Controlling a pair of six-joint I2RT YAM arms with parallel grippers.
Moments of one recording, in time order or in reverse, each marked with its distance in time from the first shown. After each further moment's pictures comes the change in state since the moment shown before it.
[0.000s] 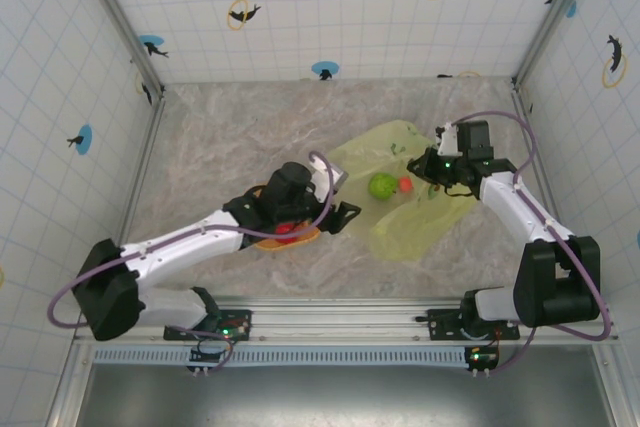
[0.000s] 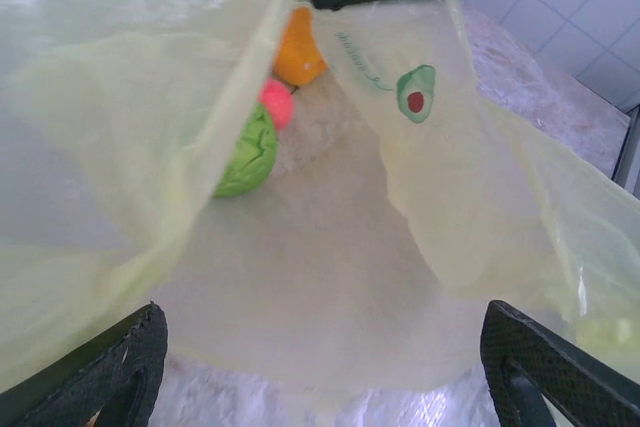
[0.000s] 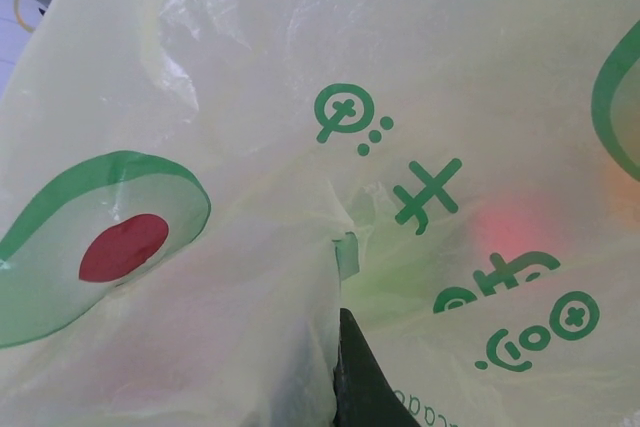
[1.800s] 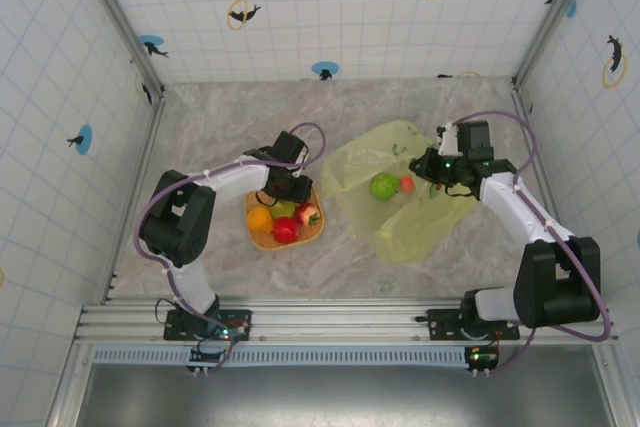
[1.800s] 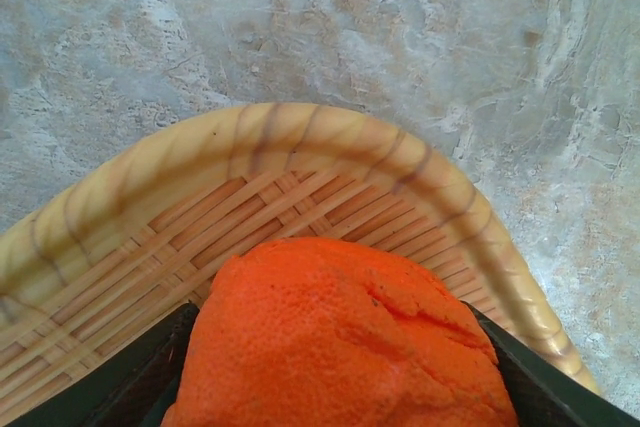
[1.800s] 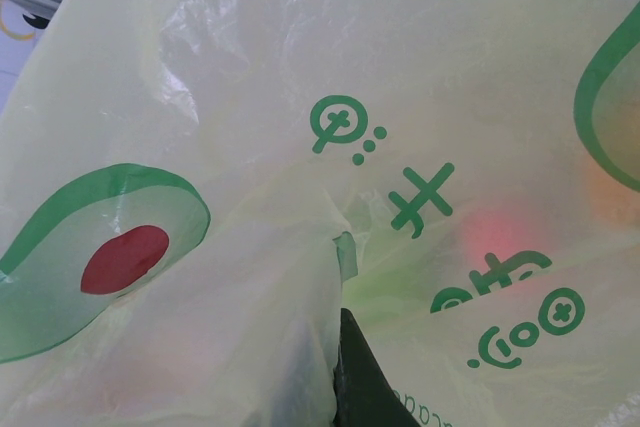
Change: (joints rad) left arm 0.343 0.556 0.288 -0.389 -0.129 -0.024; right arm -0.001 -0.004 -0.003 0.008 0.036 -0.016
